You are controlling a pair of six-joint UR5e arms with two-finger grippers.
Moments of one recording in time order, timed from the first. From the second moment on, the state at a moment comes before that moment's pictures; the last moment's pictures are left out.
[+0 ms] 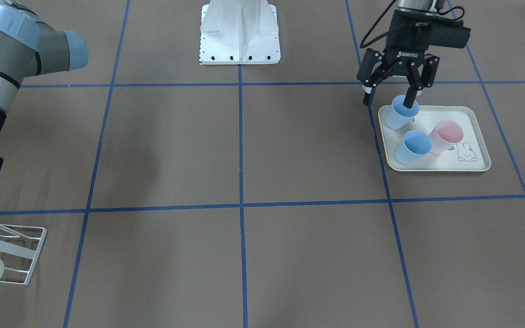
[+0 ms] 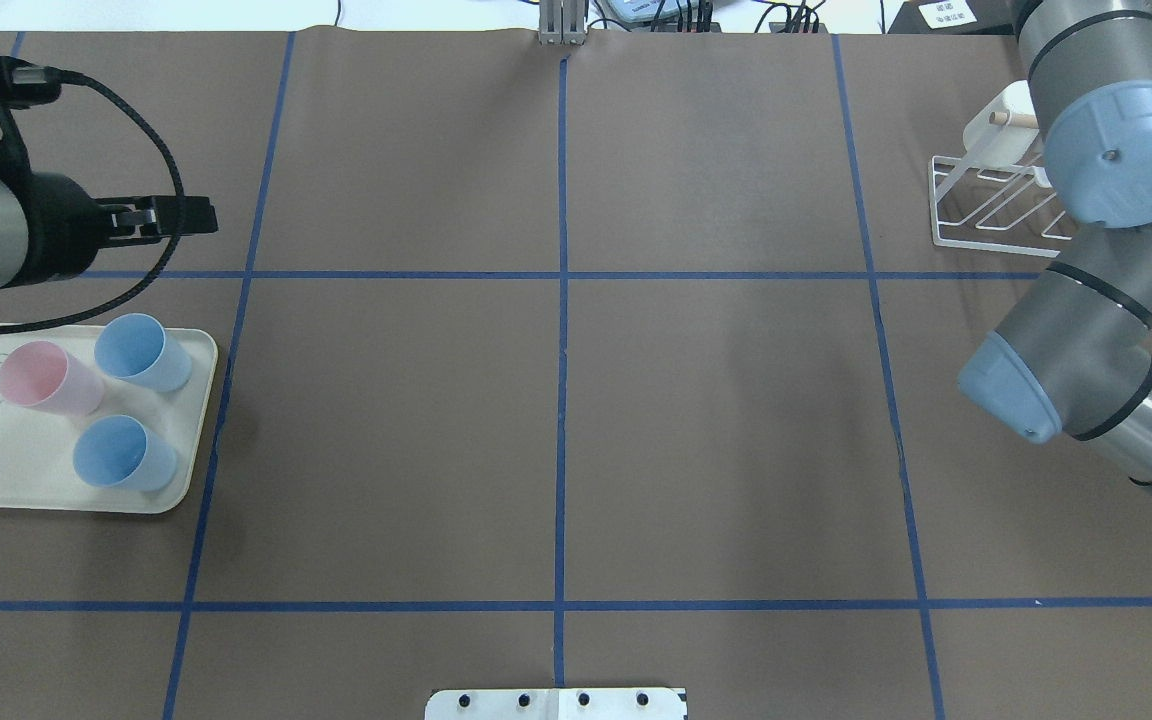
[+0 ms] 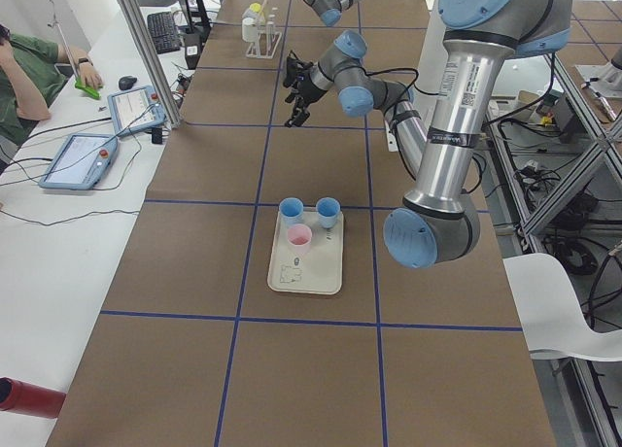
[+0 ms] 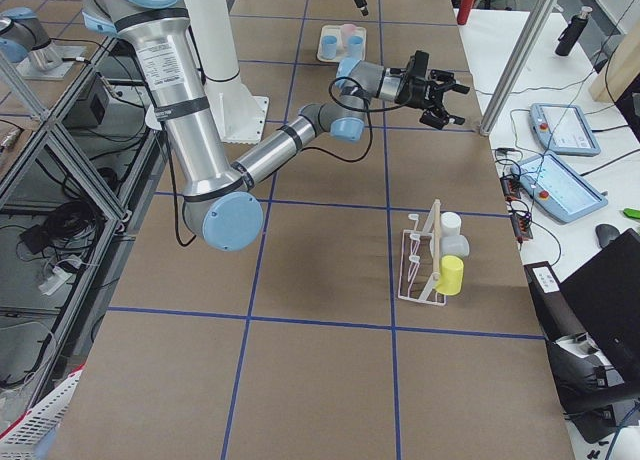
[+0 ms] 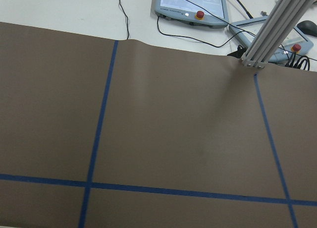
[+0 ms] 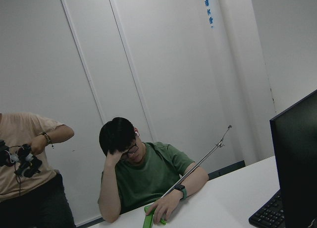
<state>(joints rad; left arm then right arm) -0.81 -1.71 -2.25 -1.73 -1.68 -1.11 0.88 -1.22 1.85 -0.88 0.91 1.29</state>
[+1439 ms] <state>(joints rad) -1.16 -1.61 -1.90 -1.49 -2.30 -0.41 0.73 -1.16 2.03 -0.89 1.51 1.82</state>
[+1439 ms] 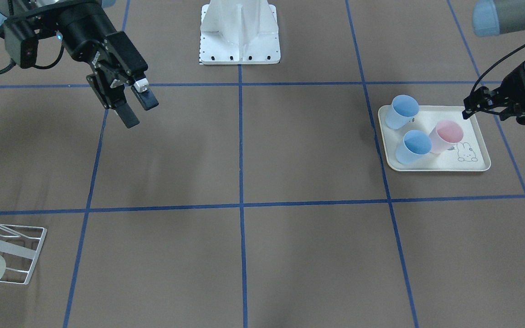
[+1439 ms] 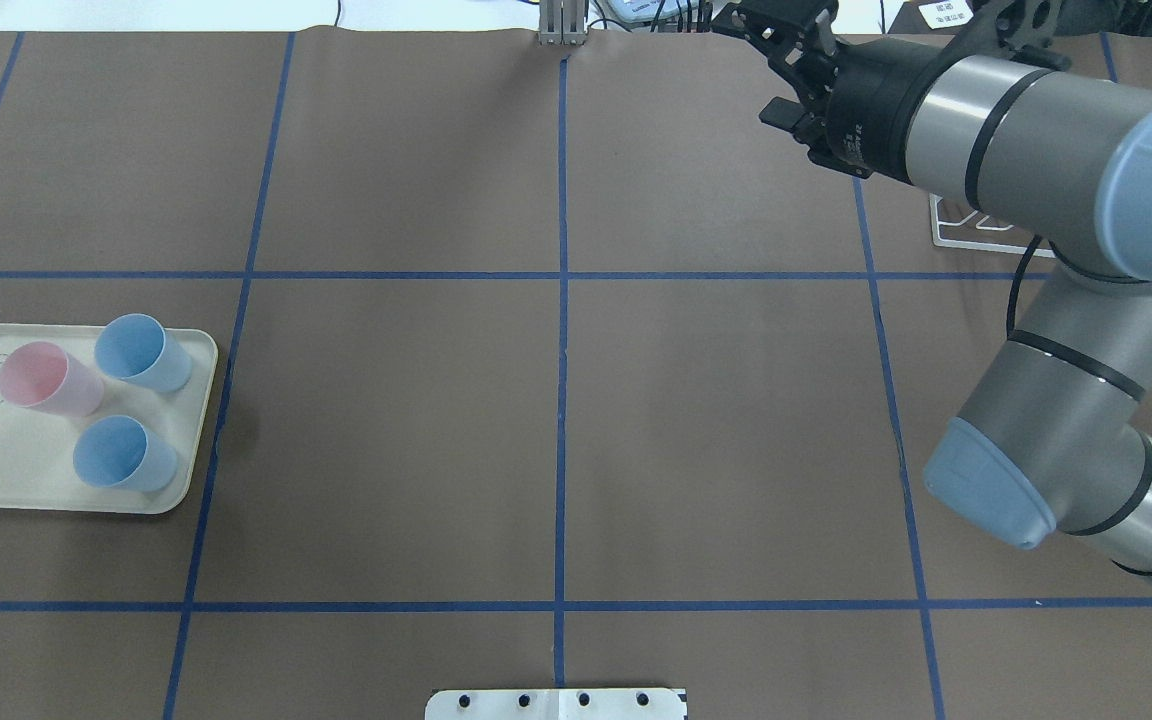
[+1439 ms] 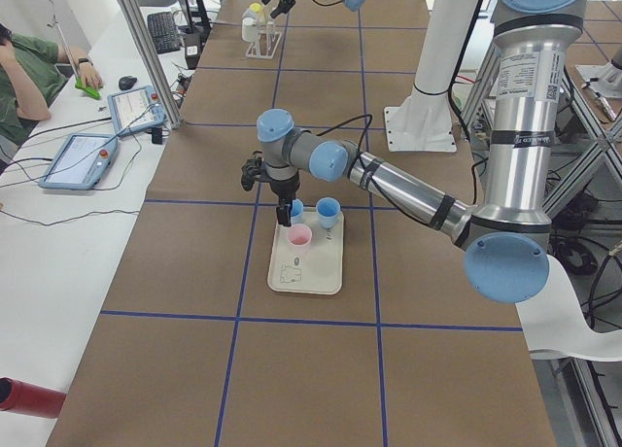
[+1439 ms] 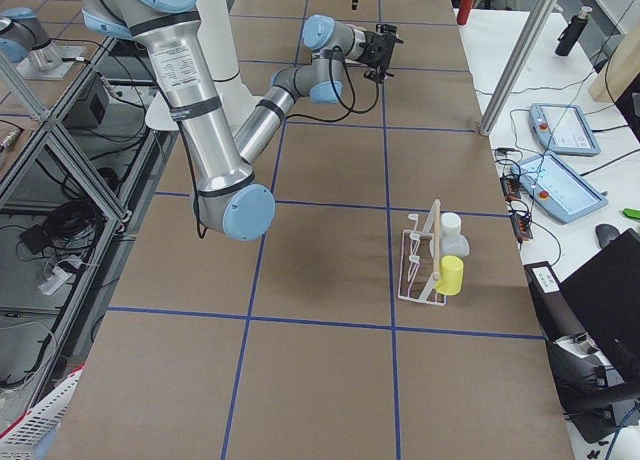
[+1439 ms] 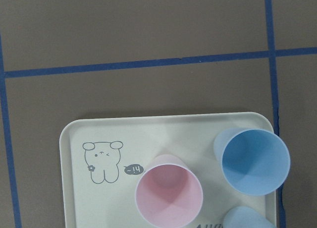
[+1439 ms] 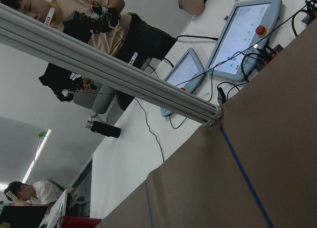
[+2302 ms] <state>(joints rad) -1.16 -1.62 -1.74 -1.58 -2.32 -0.41 0.68 -1.15 2.02 -0.88 1.51 1.83</state>
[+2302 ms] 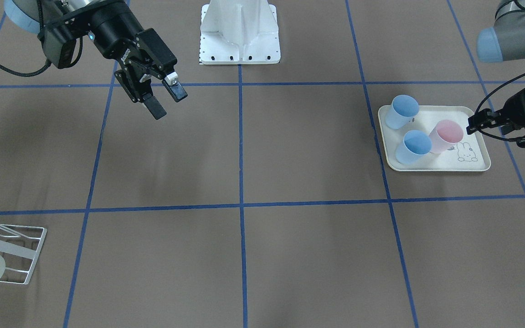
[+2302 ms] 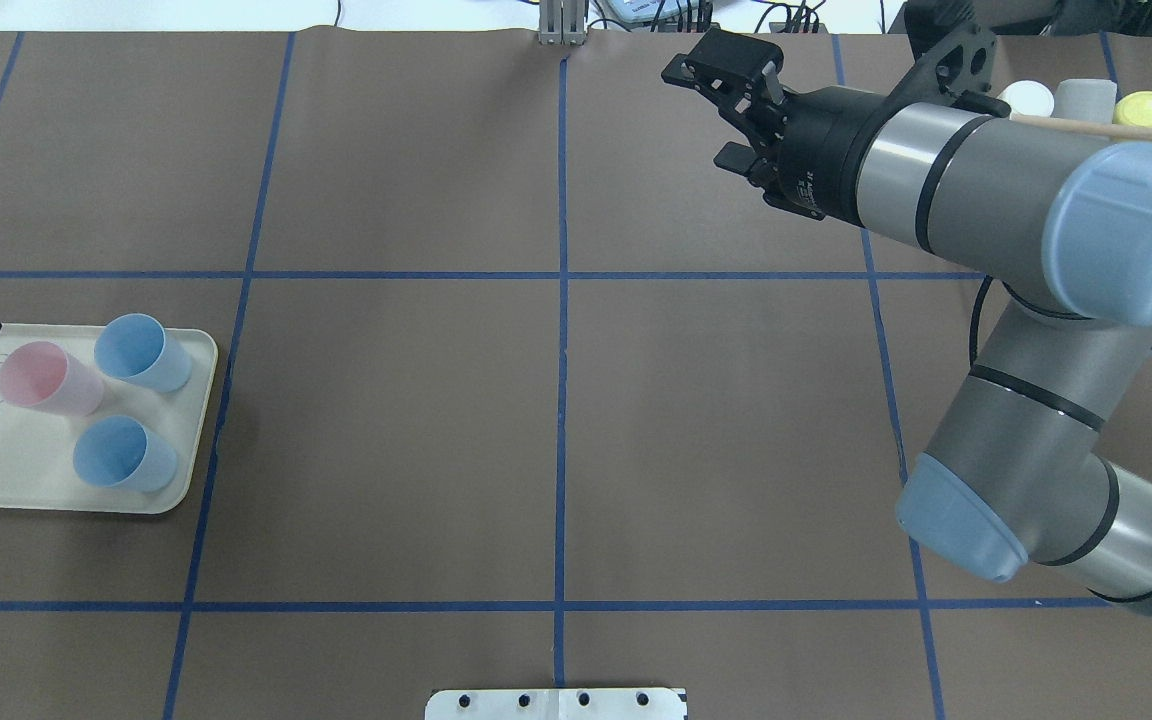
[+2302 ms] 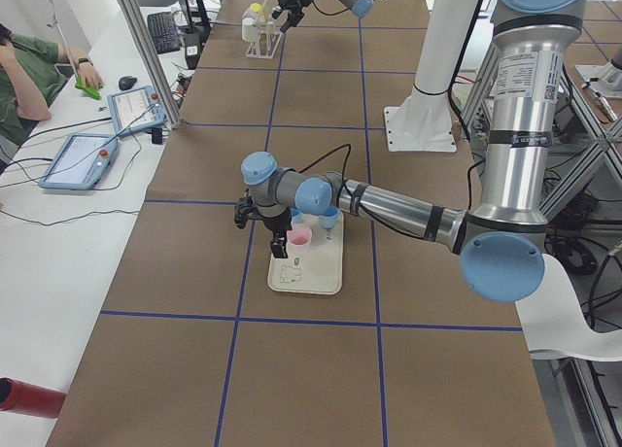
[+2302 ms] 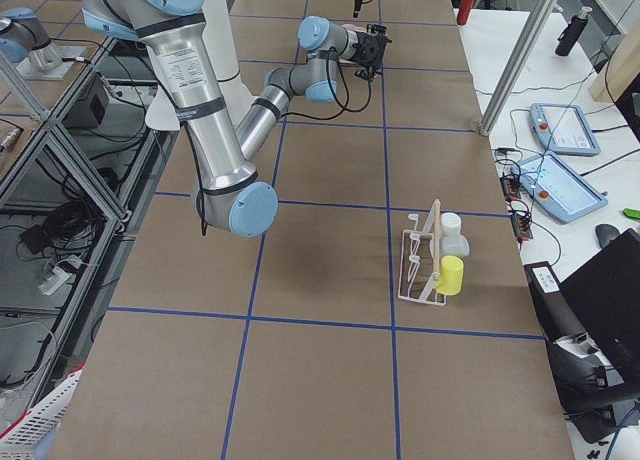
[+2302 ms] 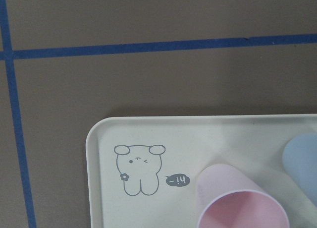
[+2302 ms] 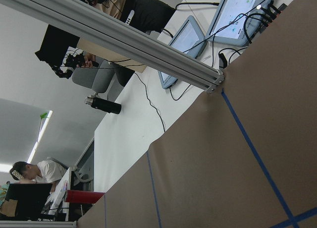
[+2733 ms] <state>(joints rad) -1.13 -1.62 -1.69 -1.65 -2.32 -0.43 0.67 -1.15 2.02 -0.87 1.51 1.83</state>
